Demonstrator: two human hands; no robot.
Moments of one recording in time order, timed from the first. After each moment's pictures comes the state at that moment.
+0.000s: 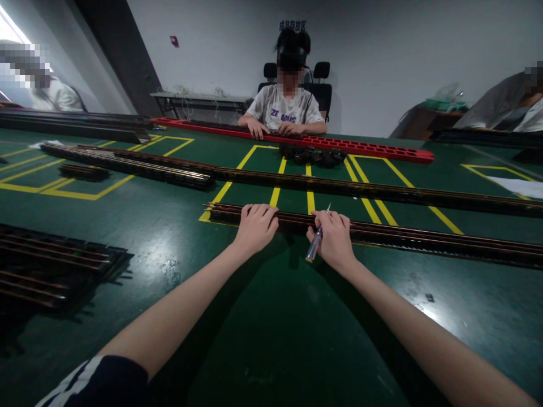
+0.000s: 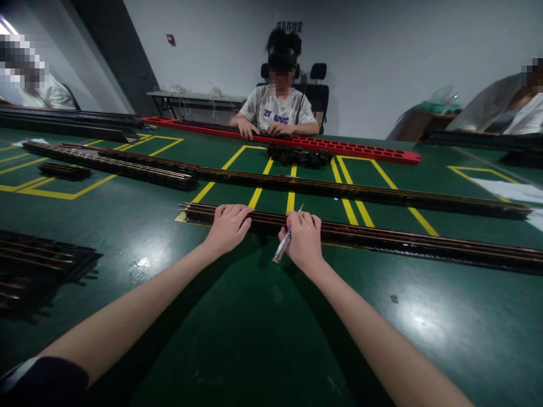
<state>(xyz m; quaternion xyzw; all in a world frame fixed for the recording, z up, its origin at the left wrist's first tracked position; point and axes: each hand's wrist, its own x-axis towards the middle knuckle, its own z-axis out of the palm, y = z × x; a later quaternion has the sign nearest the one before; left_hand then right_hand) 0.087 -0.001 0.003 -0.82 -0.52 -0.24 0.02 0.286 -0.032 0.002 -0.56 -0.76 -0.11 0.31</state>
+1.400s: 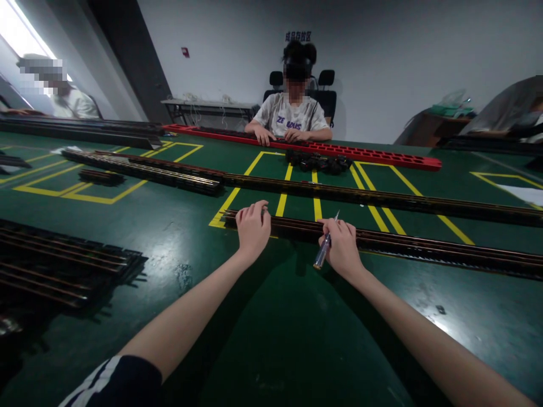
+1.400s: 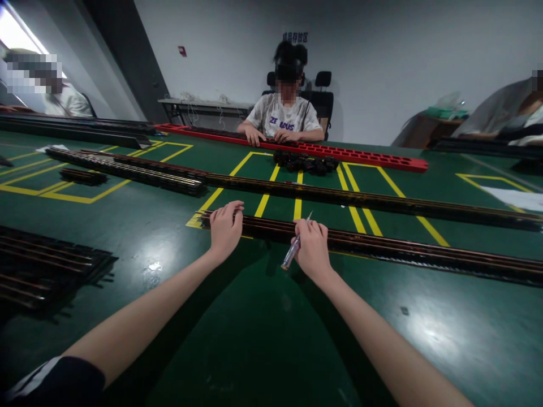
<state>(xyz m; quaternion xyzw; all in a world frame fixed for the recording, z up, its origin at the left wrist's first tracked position) 0.080 0.004 0.007 -0.67 -0.62 -0.41 -0.05 0.289 -0.031 -0.001 -0.55 -0.77 -0.07 0.32</state>
